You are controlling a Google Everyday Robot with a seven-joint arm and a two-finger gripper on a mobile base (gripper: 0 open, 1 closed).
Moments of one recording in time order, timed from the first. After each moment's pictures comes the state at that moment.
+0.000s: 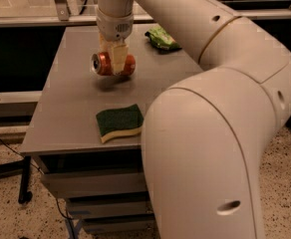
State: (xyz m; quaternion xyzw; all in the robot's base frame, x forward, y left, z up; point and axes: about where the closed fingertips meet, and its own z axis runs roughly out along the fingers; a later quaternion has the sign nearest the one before) arm 0.671 0.080 0.881 -0.86 0.50 0.00 0.11
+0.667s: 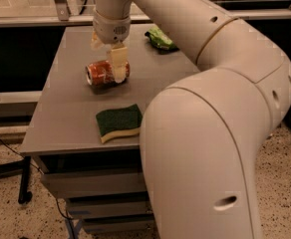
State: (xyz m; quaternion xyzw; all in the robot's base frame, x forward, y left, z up) arm 0.663 0.091 0.876 -0.87 0.47 0.03 0.11
